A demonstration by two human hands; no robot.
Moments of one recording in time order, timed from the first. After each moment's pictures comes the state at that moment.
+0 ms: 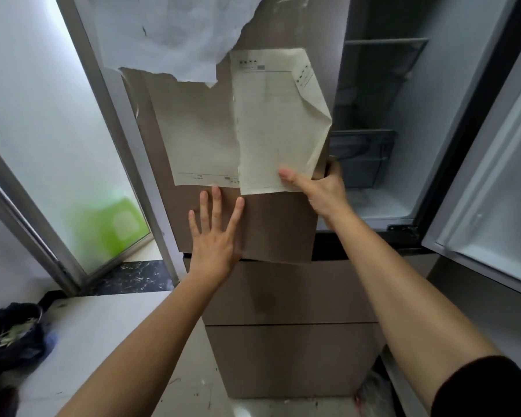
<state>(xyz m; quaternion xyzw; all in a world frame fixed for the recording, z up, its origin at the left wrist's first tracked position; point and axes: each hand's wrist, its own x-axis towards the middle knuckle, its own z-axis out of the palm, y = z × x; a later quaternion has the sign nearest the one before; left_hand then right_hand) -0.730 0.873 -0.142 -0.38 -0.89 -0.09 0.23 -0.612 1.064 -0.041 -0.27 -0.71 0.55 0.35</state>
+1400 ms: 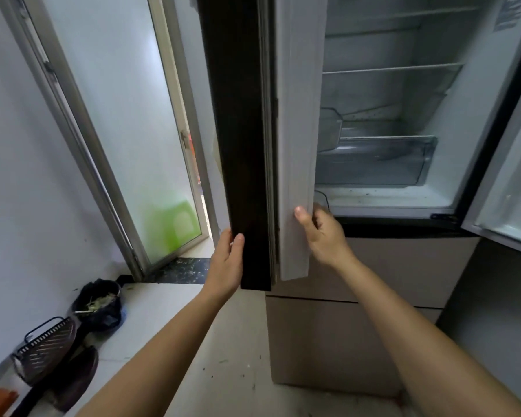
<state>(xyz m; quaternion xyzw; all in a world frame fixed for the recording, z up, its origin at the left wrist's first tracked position) -0.625 0.653 -0.112 -0.24 -0.74 -0.63 -0.04 -0.538 0.842 -0.076 -0.12 -0.82 0.48 0.27</state>
